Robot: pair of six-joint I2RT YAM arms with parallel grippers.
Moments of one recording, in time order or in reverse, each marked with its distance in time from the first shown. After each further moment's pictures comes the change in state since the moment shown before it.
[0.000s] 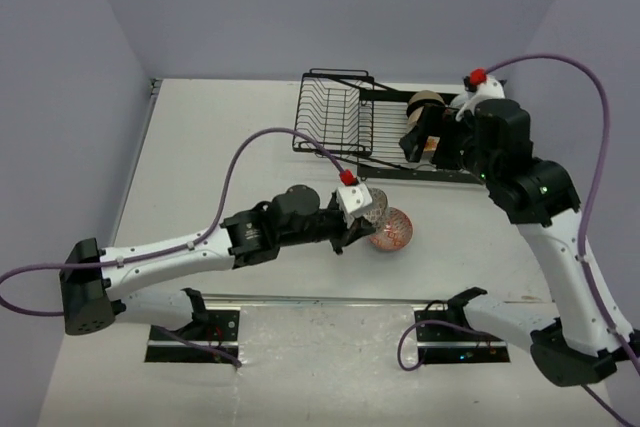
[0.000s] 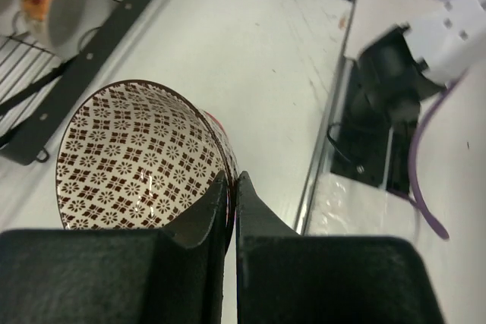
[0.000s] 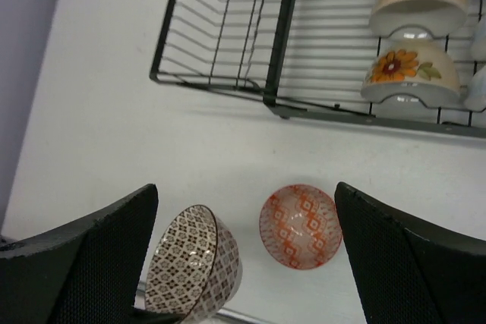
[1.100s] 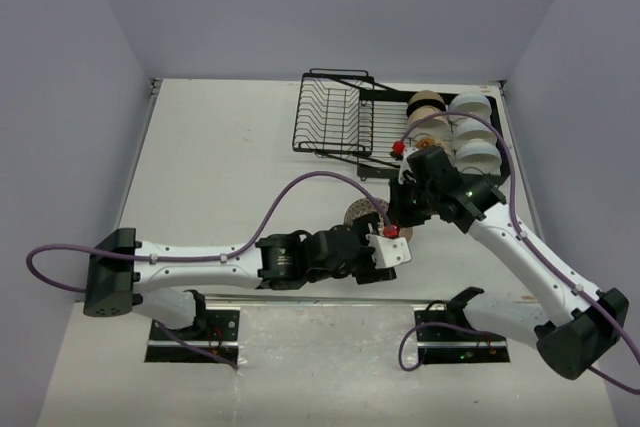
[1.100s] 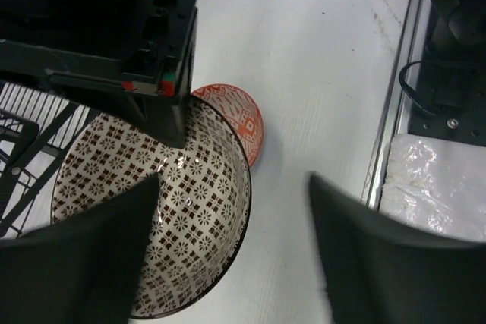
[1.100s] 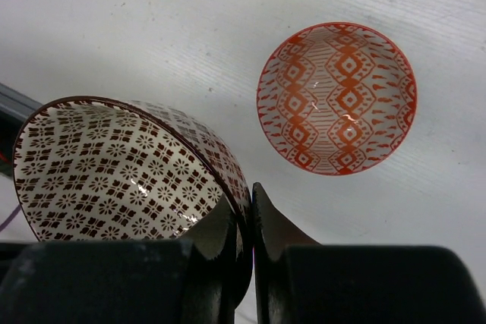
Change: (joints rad) left arm -0.278 0.147 0.046 -0.061 -0.347 0.334; right arm 0.131 0.063 -0.473 -0.005 -0.281 -0.090
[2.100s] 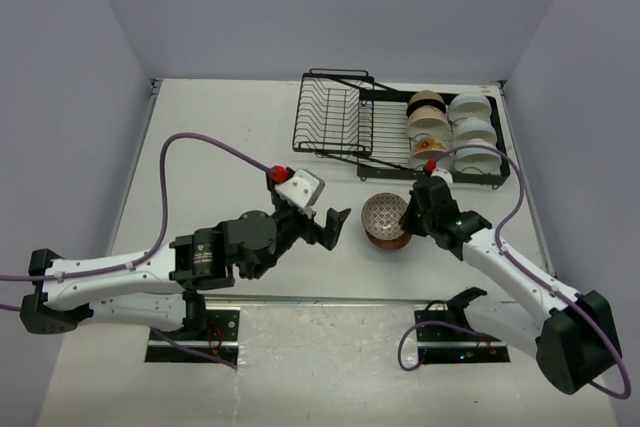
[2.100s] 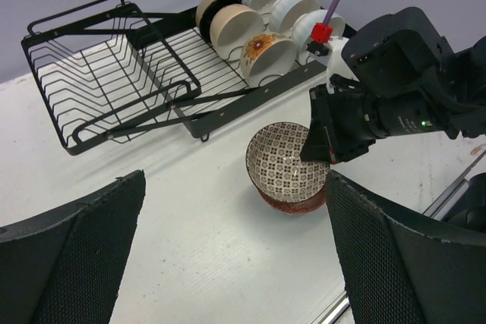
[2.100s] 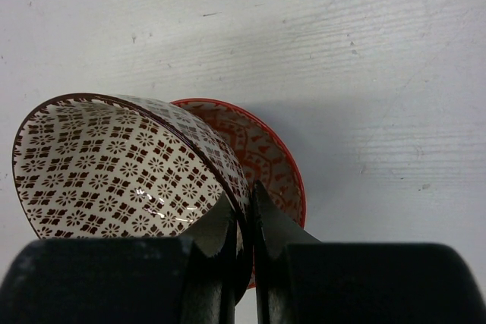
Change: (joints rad) left arm 0.011 -0.399 -0.011 -0.084 -0.479 -0.377; right arm -0.088 -0.093 -0.458 0.482 0.340 0.292
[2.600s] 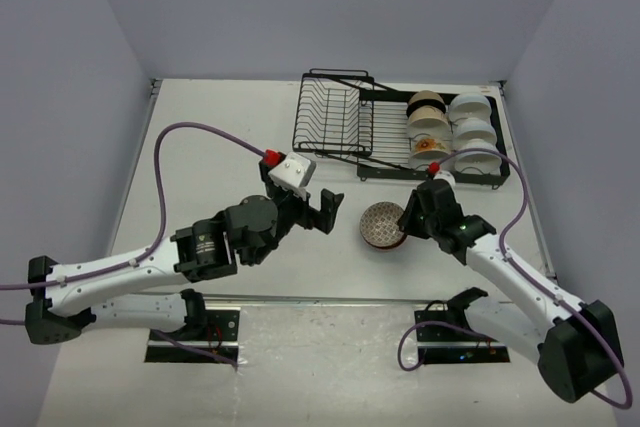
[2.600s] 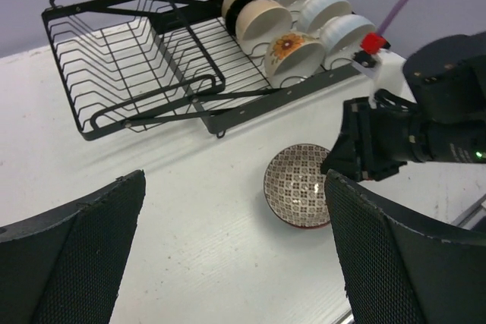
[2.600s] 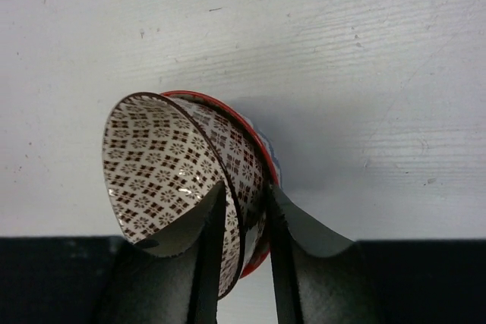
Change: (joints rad) left arm 0.105 0.011 -0.005 -0.017 0.040 -0.072; right arm -0.010 -0.043 -0.030 0.002 -0.035 0.013
